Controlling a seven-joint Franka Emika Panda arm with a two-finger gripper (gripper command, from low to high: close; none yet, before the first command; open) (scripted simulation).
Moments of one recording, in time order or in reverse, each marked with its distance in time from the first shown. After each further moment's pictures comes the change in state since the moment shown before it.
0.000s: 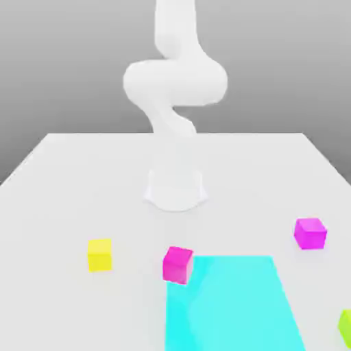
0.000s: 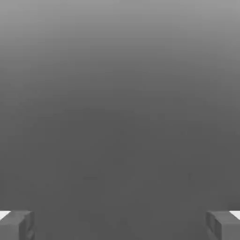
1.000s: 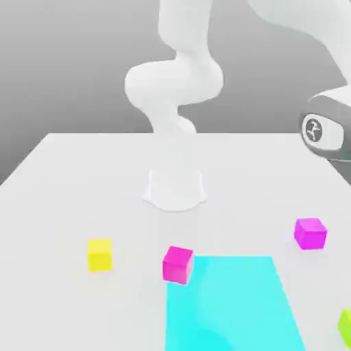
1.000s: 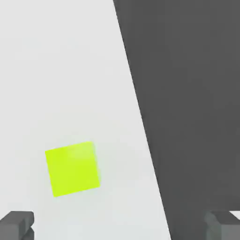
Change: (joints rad) arm 0.433 1.084 0.091 0.112 -0.041 0.268 -0.829
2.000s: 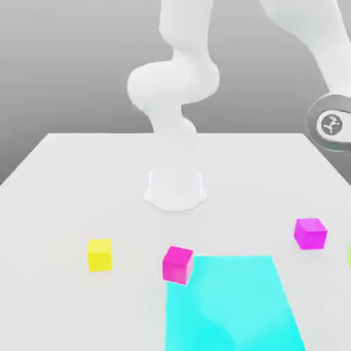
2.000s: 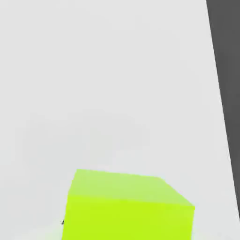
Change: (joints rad) arm 0.207 -0.218 -0.066 -0.211 -0.215 -0.001 0.472
